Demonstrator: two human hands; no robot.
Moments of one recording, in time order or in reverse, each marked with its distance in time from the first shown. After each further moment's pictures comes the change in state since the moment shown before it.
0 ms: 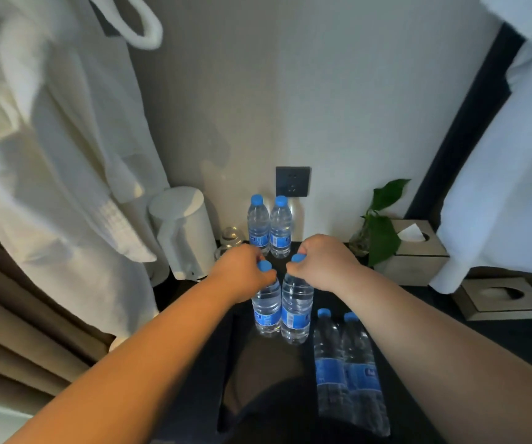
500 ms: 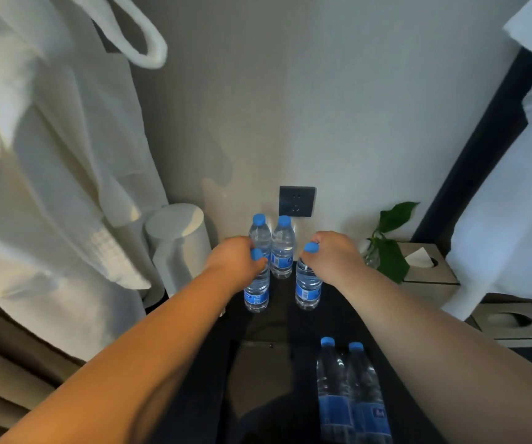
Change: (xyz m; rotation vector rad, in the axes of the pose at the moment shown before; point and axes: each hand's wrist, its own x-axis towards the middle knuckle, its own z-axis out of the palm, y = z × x) left_hand 0.071 -0.013 -0.018 0.102 0.159 -0.024; right_hand 0.071 0.018 -0.005 0.157 0.150 0.090
